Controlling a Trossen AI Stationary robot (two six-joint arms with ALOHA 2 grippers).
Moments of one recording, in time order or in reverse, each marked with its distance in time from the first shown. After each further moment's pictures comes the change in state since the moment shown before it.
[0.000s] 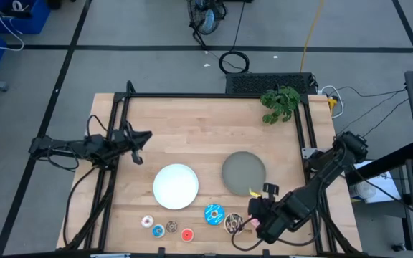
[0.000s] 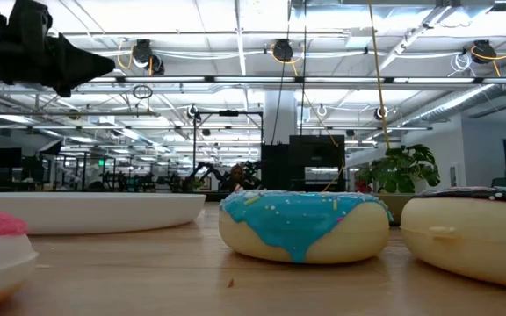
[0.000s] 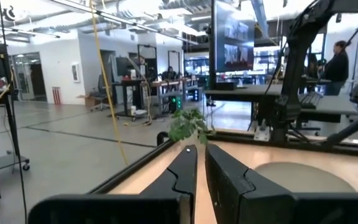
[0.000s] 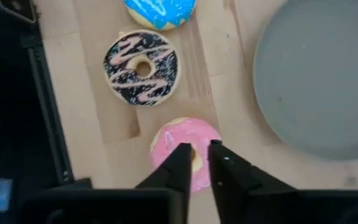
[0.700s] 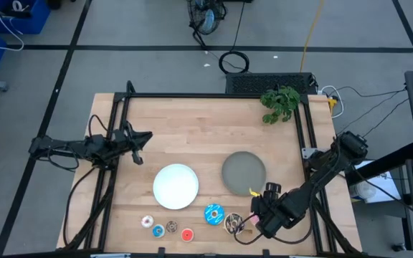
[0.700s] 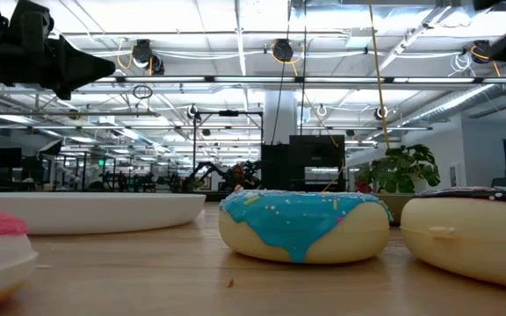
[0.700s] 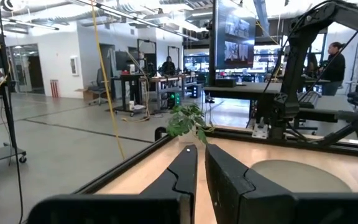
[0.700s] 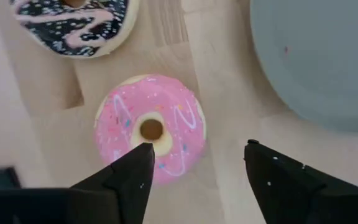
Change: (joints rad) left arm 0.000 0.000 0.000 -0.012 -0.001 -0.035; right arm -0.002 0.000 -0.266 0.146 -0.055 0.028
